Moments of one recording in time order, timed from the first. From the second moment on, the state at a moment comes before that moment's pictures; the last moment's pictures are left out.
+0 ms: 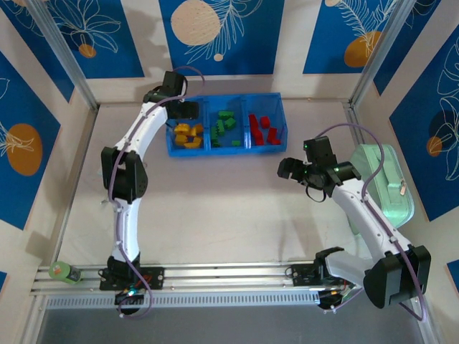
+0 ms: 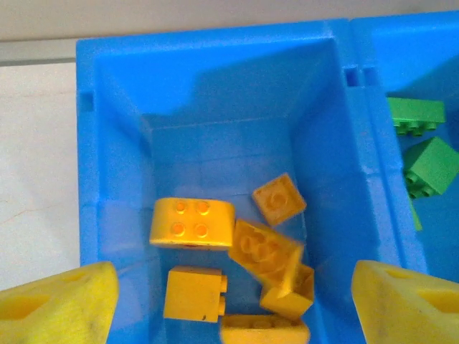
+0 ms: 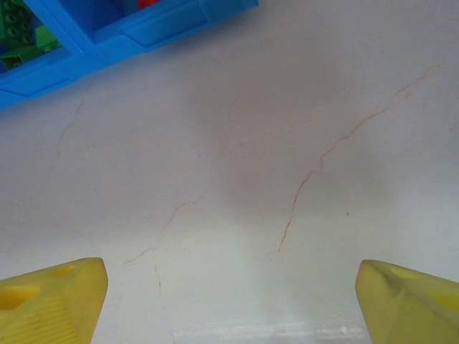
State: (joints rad) left arm -0.28 2.19 2.13 -0.82 -0.08 -0.19; right arm 0.27 1.12 0.97 -0.82 -0.02 0.52
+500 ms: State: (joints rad) left arm -0.30 1.14 0.95 -0.23 -0.29 -0.12; right arm 0.27 0.84 0.77 -0.60 0.11 0.41
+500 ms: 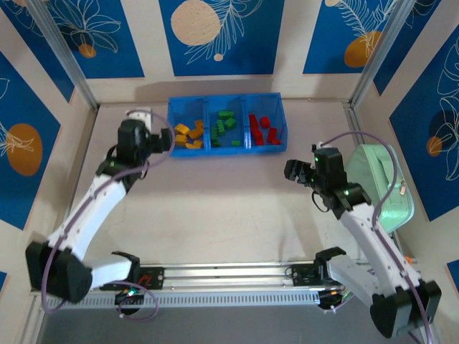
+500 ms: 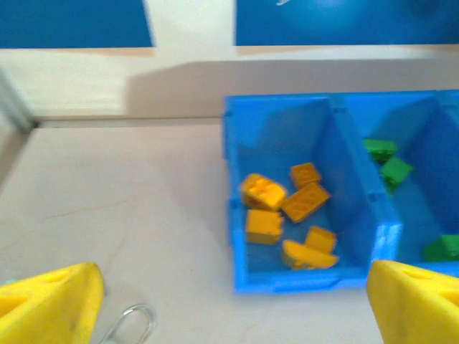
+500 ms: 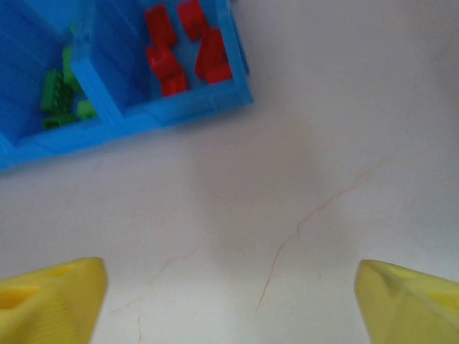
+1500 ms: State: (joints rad) left arm -0.45 0.98 0.15 0.42 -0.86 0.02; right arm 0.16 0.73 0.10 0.22 0.25 0.17
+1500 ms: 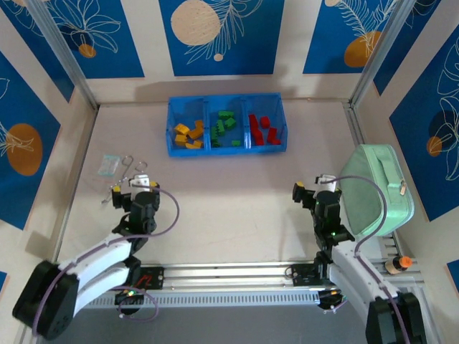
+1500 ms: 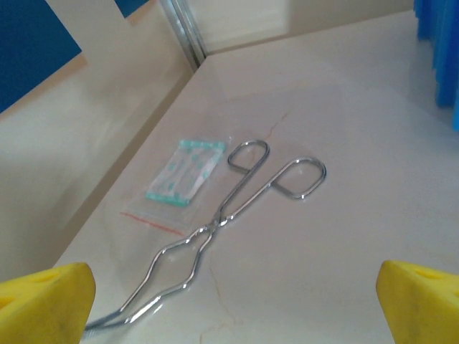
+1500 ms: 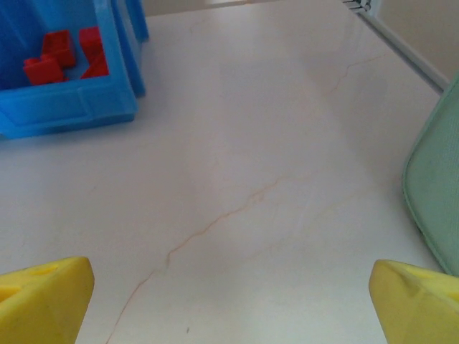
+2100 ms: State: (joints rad) left arm -0.32 1.57 0.17 1.25 -0.62 0.22; right arm 0.02 1.53 0.19 1.00 0.05 0.13
